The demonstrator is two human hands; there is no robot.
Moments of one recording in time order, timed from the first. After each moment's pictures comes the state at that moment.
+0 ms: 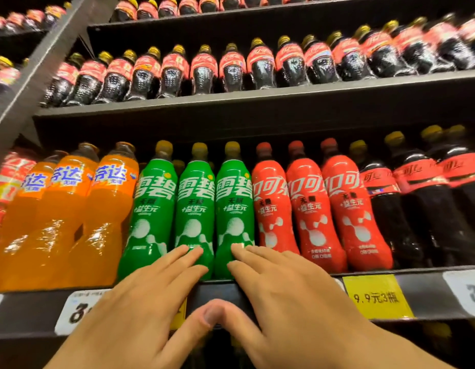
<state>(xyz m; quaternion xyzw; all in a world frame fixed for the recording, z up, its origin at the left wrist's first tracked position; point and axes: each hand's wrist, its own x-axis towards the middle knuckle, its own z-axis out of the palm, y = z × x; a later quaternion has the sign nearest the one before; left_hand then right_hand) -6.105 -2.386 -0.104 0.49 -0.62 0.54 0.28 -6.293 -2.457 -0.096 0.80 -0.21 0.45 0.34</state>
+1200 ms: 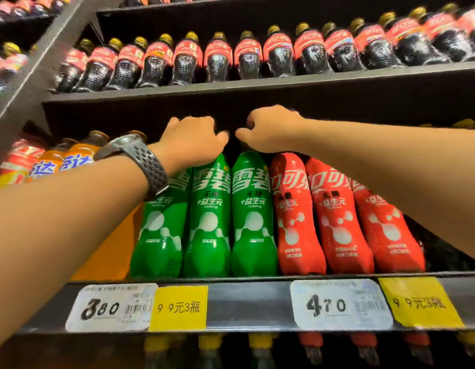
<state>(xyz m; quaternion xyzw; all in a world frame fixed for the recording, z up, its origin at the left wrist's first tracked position) -6.098 -2.442 0.122 0.60 -0.47 0.55 0.34 -6.251 -2.498 0.137 0.74 -0.31 0.50 0.34</state>
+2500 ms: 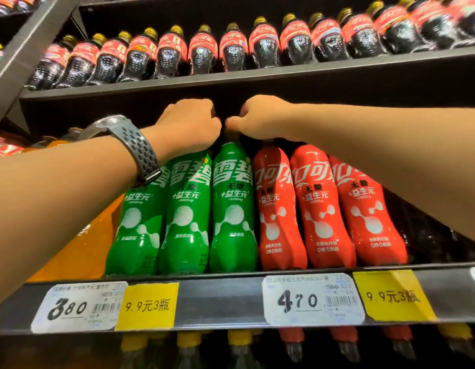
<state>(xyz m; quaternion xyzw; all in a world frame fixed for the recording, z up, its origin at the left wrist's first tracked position) -6.129 -2.439 0.127 0.56 -0.51 0.54 0.36 -6.267 -2.504 0.145 0.76 -0.27 0.52 0.28</state>
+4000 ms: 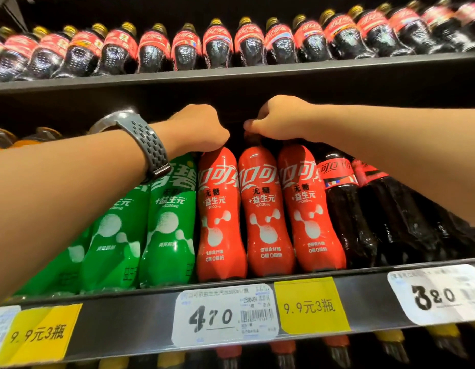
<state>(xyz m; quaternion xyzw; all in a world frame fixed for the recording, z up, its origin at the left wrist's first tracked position) -6.209 -2.492 0.139 0.59 -0.53 0.49 0.35 -6.368 -2.548 0.139 0.73 -0.32 0.54 0.25</state>
